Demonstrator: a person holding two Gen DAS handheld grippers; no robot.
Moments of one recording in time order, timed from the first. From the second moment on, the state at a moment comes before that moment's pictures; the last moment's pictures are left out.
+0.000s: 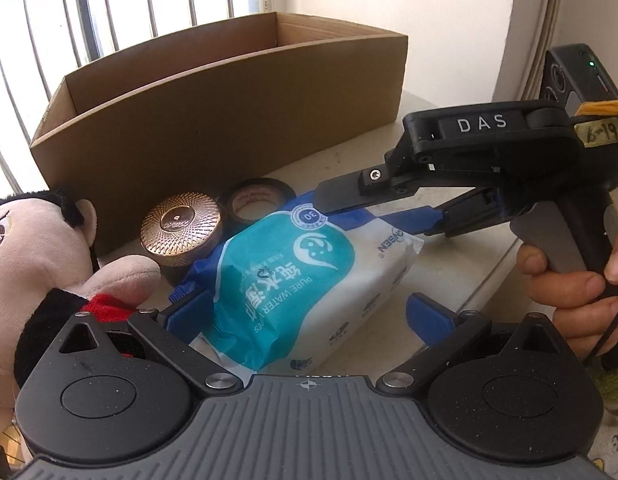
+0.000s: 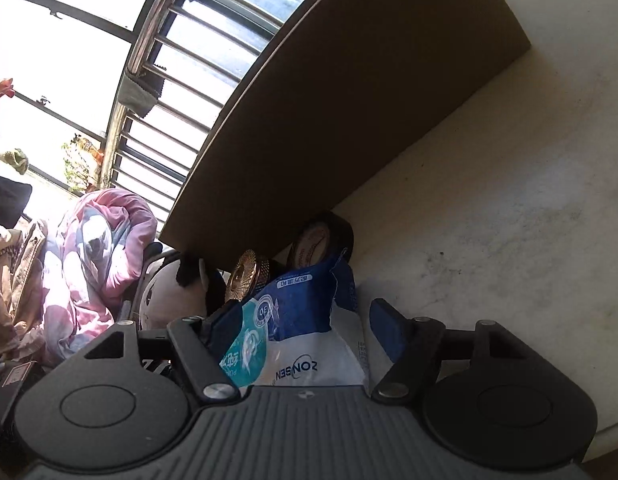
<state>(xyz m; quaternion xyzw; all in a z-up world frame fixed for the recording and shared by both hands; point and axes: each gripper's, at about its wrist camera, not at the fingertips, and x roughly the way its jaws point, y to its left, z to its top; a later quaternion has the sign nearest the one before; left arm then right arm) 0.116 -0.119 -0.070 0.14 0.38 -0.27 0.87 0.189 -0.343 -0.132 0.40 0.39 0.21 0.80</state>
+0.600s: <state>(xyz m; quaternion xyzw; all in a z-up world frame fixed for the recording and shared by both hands) 0.114 -0.145 -0.073 0.11 0.37 -0.33 0.86 0.159 -0.387 -0.127 0.41 0.36 0.16 0.82</state>
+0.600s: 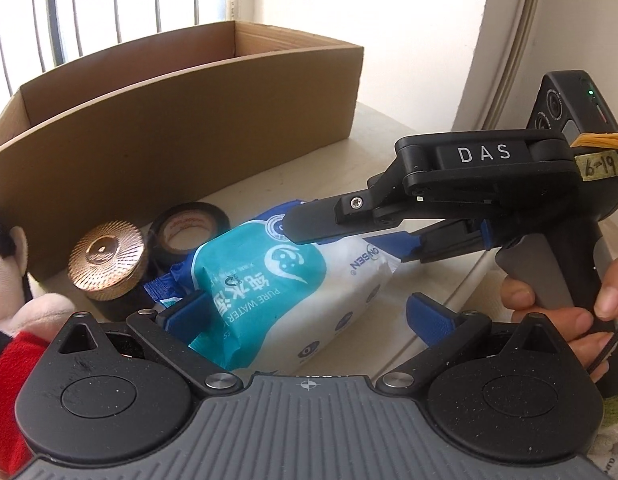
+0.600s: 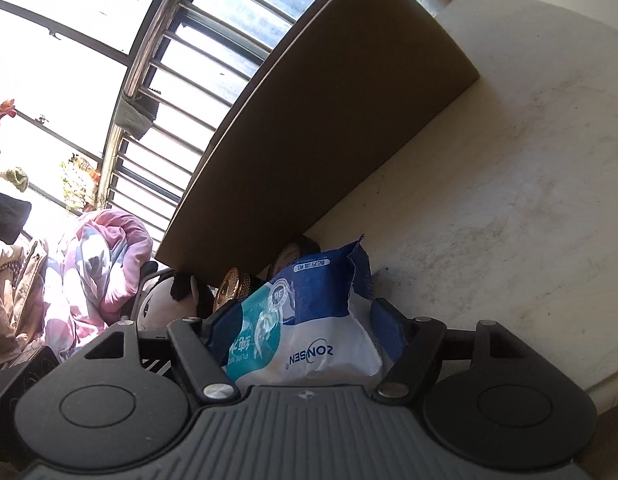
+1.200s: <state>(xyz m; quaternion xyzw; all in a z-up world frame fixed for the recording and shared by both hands) 0.125 -0.127 -0.079 0.04 0.40 -0.31 0.86 0.154 -0.391 -0.128 0.39 0.35 0.16 0.84</state>
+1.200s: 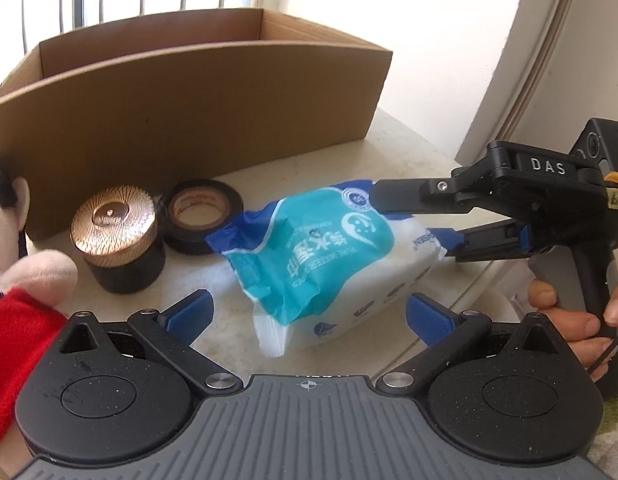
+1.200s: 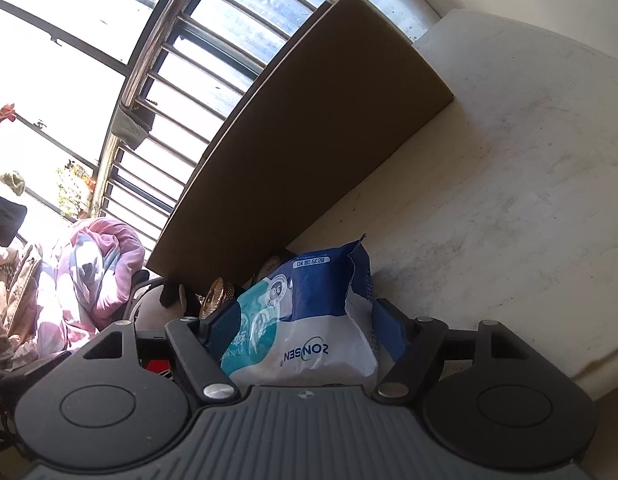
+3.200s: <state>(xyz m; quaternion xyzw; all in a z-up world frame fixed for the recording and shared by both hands) 0.124 -0.131 -0.072 0.00 0.36 -0.36 0.86 0.147 -0.379 -0.090 0.35 0.37 0.16 0.85</state>
